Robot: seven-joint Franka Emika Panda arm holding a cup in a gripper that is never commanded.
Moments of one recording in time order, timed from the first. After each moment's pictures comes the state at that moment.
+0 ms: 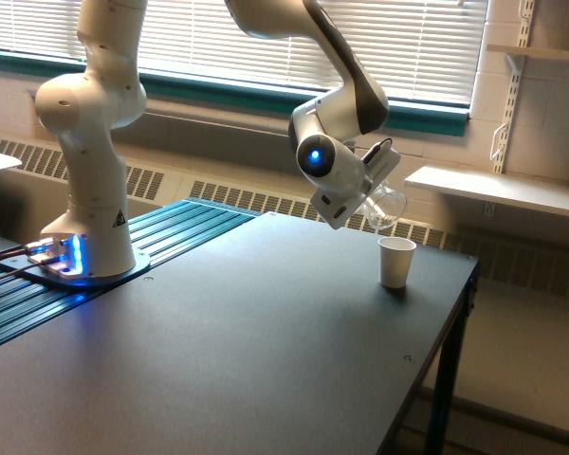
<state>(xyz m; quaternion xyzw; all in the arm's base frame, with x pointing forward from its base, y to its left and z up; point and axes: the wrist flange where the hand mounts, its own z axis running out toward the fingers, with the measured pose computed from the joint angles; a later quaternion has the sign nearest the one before) 0.466 0.203 0.223 -0.66 0.54 0.28 0.44</state>
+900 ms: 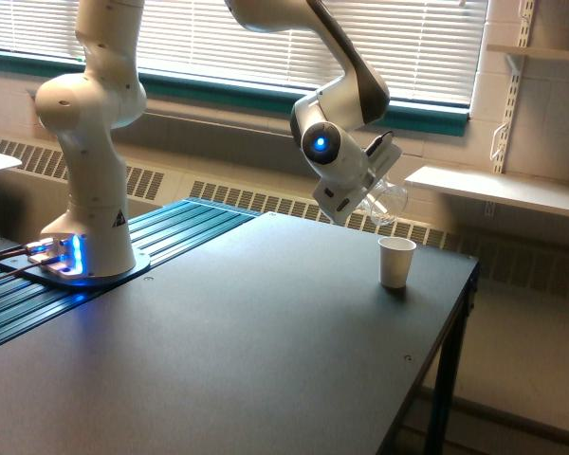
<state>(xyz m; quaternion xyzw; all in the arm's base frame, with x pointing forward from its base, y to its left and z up) 0.467 0.206 0.235 -0.68 0.53 0.27 0.43</state>
